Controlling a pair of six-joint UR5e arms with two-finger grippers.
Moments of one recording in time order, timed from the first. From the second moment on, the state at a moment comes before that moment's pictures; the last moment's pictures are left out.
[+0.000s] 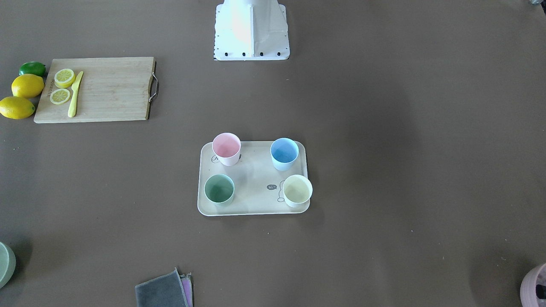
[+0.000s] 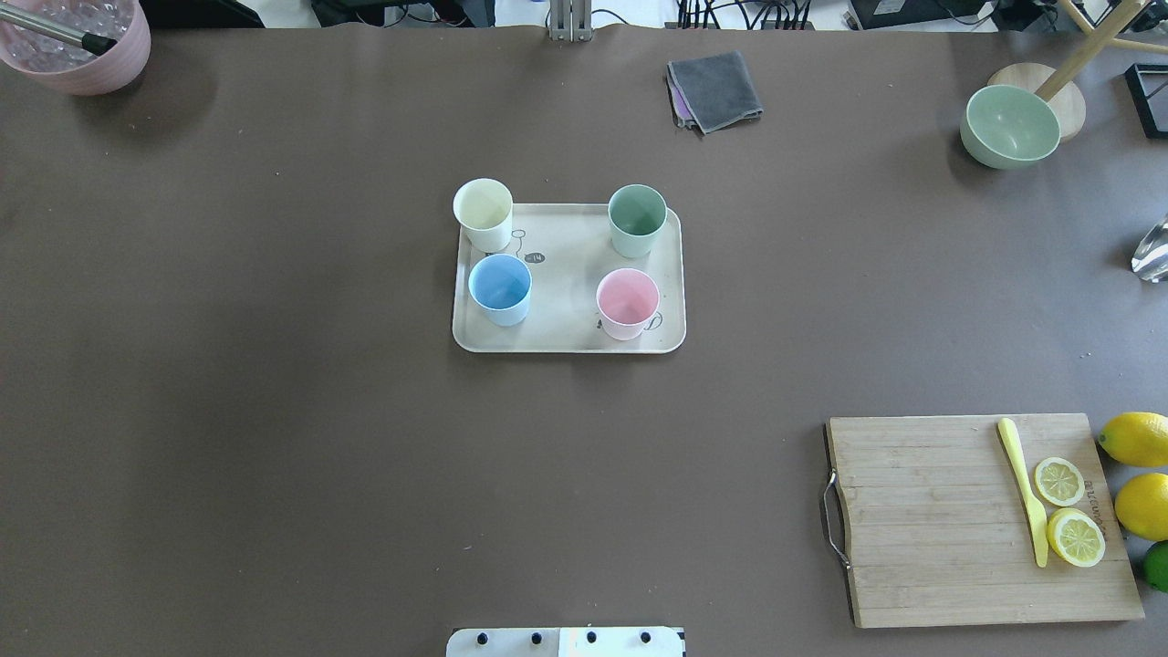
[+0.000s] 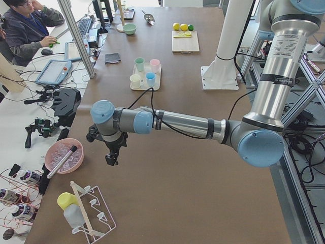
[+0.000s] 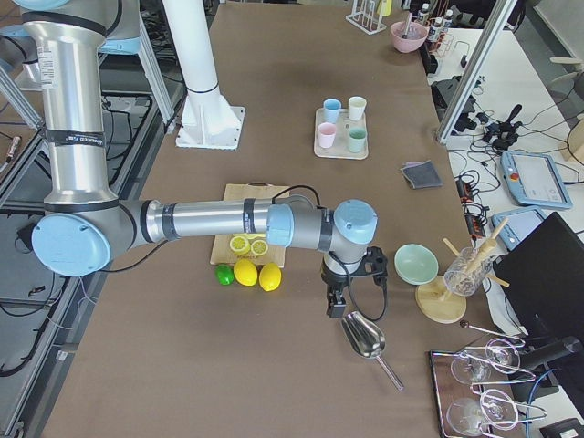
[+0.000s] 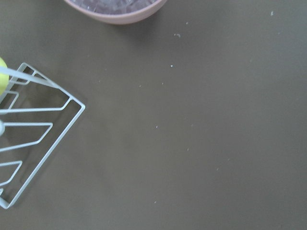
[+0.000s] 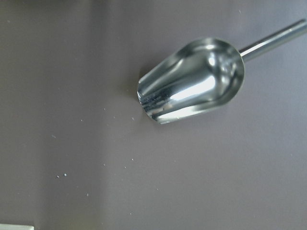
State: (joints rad) left arm -1.52 -1.75 -1.50 -1.51 -2.34 0.18; right arm 1.56 -1.58 1.64 -1.72 2.27 -0.12
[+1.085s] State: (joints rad) left arm -1.52 -1.61 -1.51 -1.66 -2.34 0.18; right arm 1.53 -1.60 1.63 -1.67 2.28 -0.10
